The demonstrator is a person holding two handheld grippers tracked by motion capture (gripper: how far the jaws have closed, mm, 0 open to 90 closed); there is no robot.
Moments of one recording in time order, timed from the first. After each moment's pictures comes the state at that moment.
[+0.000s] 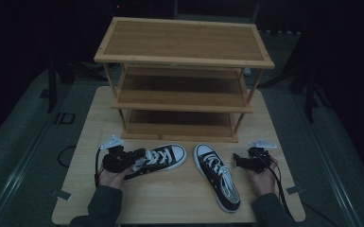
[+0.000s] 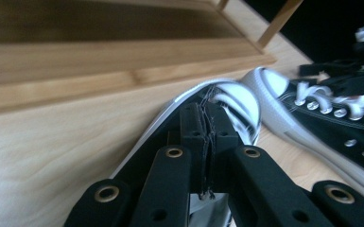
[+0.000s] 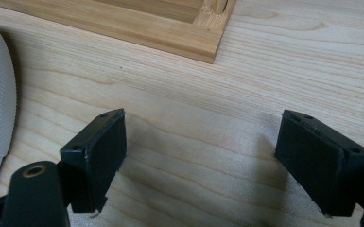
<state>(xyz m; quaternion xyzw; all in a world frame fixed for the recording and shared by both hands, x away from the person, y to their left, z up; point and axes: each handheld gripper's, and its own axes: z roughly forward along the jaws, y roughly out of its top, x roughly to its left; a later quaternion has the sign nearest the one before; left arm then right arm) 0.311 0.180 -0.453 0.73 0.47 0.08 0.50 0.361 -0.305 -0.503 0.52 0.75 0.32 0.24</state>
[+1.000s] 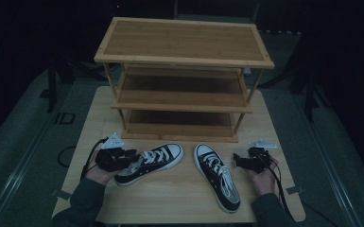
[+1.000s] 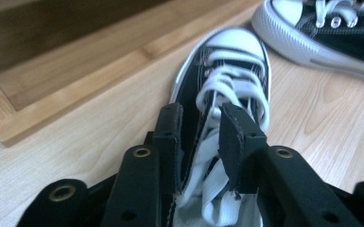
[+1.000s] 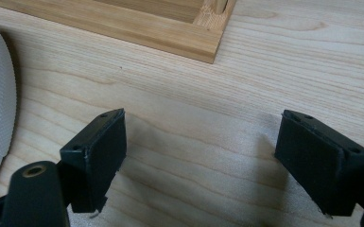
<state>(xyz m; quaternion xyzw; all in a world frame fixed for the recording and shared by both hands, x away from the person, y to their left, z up) 0.319 0.194 -0.445 0.84 0.35 0.12 0.40 0.361 -0.305 -0.503 0.52 0.75 0.32 0.24</state>
